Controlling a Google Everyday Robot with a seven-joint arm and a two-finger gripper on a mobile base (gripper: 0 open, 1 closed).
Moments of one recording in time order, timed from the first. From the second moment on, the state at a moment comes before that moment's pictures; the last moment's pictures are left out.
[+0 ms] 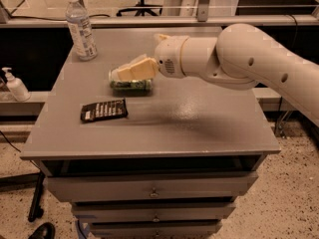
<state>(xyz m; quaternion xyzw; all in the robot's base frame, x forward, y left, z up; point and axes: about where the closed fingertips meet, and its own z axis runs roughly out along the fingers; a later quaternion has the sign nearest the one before) 0.613 0.051 0.935 -0.40 0.68 0.29 0.54</state>
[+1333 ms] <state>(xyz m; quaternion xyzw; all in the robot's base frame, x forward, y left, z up) 0.606 0.013 0.952 -0.44 0.66 0.26 0.55</state>
